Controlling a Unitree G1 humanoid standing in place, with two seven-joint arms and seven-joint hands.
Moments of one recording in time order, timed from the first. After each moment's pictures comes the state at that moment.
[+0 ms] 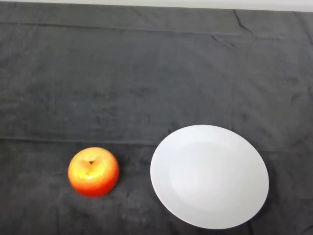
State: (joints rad) left arm -0.39 0.82 0.61 1.00 -0.30 -0.67 -0.21; right arm -0.75 -0.59 0.15 1.14 -0.37 0.06 -0.10
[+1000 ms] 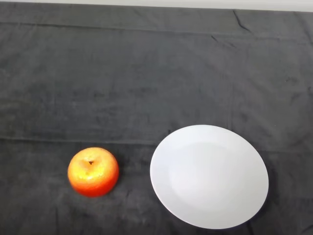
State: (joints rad) left arm -0.37 0.79 0.60 0.90 -0.37 -0.60 -0.32; right arm -0.75 -0.59 0.15 1.14 -0.37 0.05 -0.10
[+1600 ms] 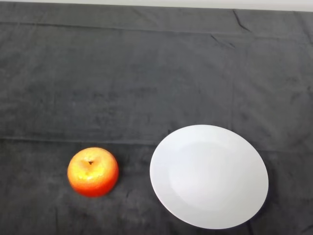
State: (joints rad) left arm -0.32 0.74 0.51 0.86 -0.32 -0.54 -0.38; right arm -0.75 -0.59 0.15 1.14 -0.37 0.06 -0.10
